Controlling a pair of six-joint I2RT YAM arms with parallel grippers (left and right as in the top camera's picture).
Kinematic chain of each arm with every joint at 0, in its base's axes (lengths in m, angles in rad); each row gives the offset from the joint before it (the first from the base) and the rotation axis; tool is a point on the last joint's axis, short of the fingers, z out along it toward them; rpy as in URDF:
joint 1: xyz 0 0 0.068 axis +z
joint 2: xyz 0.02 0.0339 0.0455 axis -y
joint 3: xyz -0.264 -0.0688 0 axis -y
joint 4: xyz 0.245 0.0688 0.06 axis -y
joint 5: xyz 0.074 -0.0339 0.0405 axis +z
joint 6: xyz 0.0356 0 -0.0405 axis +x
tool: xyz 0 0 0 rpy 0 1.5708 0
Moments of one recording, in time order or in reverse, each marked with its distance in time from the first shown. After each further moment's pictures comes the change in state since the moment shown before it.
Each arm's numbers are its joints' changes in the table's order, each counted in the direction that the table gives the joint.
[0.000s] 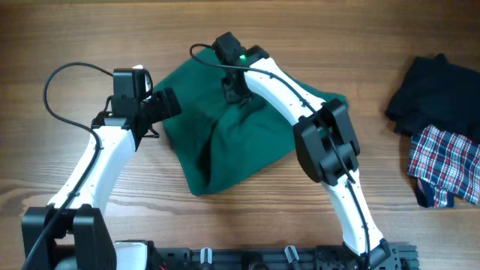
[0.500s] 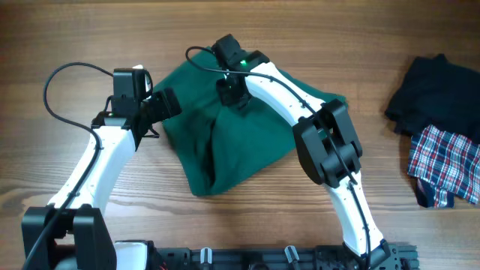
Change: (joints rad) left arm 0.000 0.000 0.000 0.000 0.000 0.000; right arm 0.008 0.023 -0.097 0.169 0.100 -0.083
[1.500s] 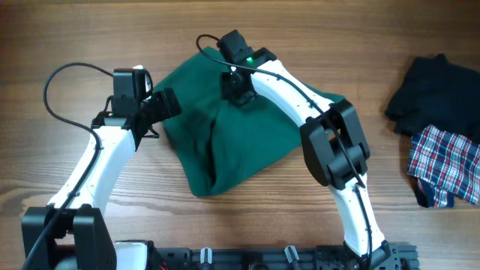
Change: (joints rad) left arm 0.000 0.000 0.000 -0.003 0.000 0.000; right arm -0.021 0.051 -0.036 0.004 0.015 0.206
